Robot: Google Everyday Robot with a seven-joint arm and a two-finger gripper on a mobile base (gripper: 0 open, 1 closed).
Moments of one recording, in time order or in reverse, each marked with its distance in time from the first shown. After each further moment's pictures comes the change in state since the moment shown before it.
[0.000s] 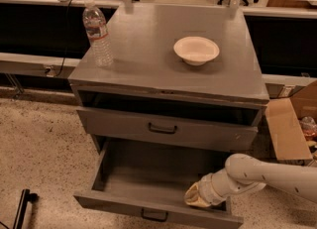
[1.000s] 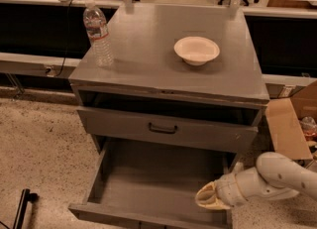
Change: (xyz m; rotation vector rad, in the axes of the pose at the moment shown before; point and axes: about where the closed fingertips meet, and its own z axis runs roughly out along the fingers) arm -0.034 0.034 -0.081 -0.018 -0.191 -0.085
